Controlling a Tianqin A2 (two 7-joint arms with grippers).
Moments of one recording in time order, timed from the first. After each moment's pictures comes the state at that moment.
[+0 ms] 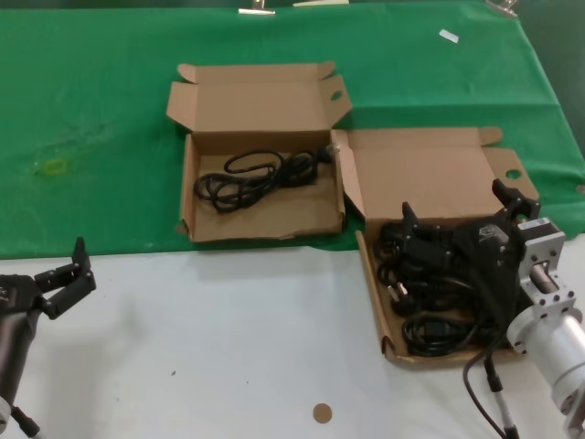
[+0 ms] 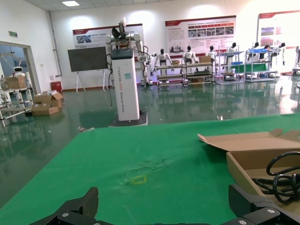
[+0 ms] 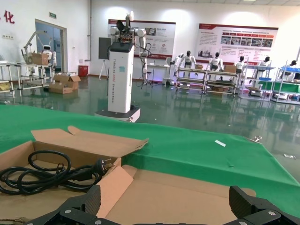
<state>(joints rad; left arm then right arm) 0.00 -0.30 1.60 -1.60 -1.80 0.00 0.00 0.05 0.29 -1.62 1.55 1.78 -0.03 -0.01</state>
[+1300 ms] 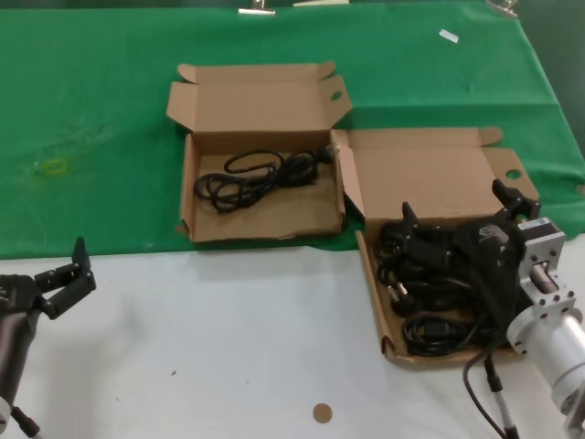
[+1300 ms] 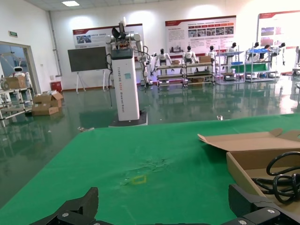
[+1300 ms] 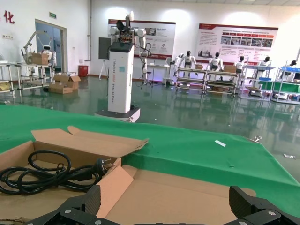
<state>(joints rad) 0.00 -0.30 1.60 -1.60 -1.80 0.00 0.00 0.05 0.29 -1.62 1.55 1.78 -0.03 -0.01</state>
